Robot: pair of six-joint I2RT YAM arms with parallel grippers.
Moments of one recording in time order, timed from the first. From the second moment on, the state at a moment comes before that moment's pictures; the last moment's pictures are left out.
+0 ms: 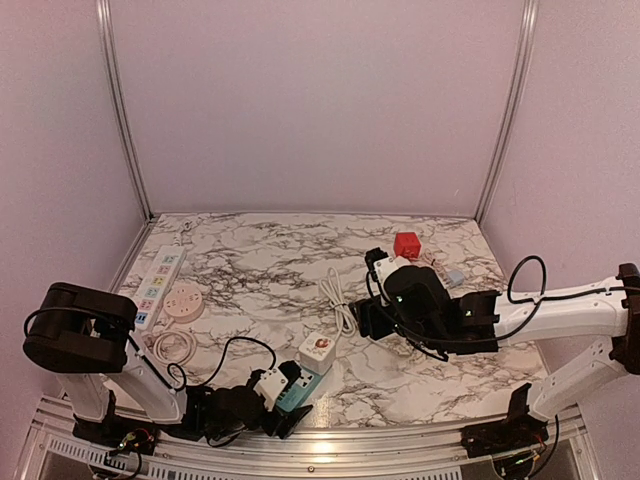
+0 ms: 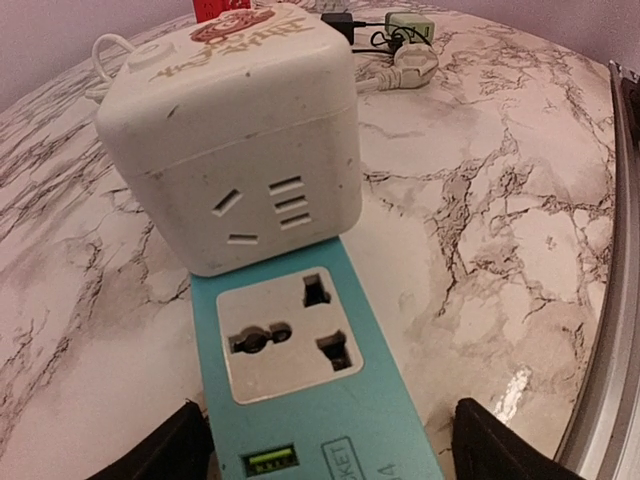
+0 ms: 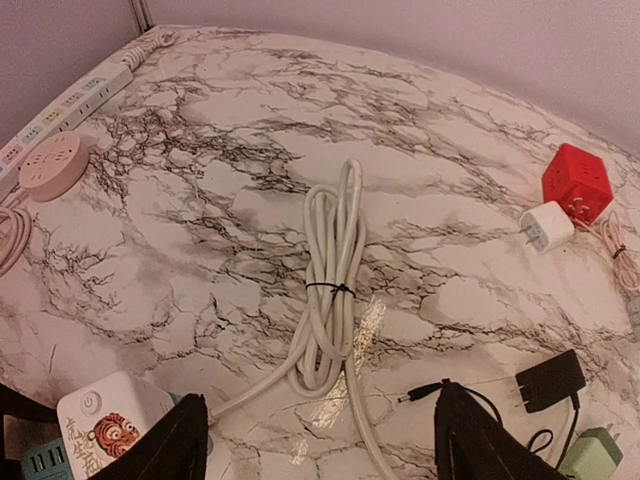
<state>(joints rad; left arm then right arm) -1.47 1.87 0.43 0.90 -0.51 -0.27 1.09 1.33 0.78 -0.07 0.52 0.39</state>
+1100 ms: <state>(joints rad) -1.47 1.93 0.44 1.03 -0.35 -0.20 1.09 0.98 0.59 0.07 0.57 0.40</state>
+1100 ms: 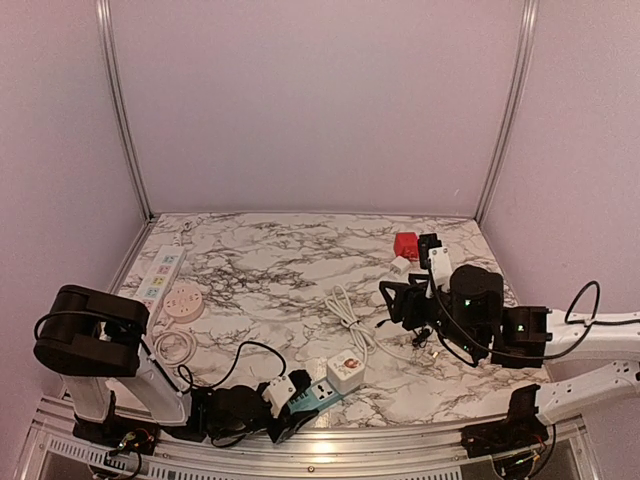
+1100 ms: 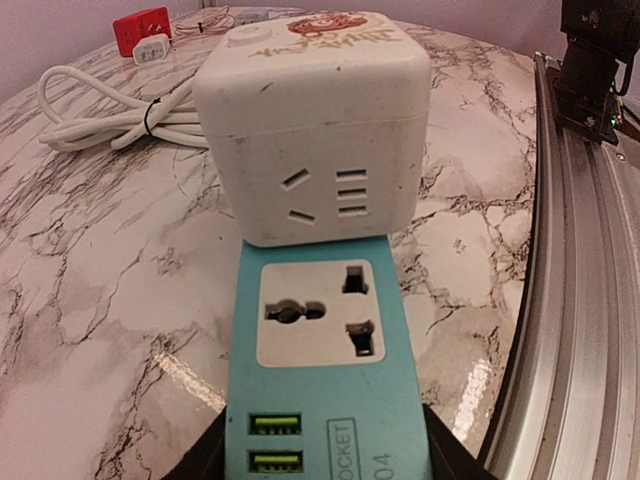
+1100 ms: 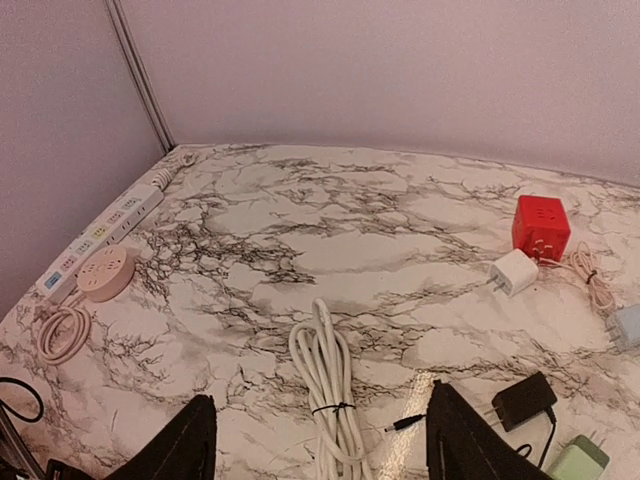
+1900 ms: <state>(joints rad) -1.50 1.88 0.38 1.05 -0.23 -0.13 1.09 1.03 0.59 0.07 0.56 0.40</state>
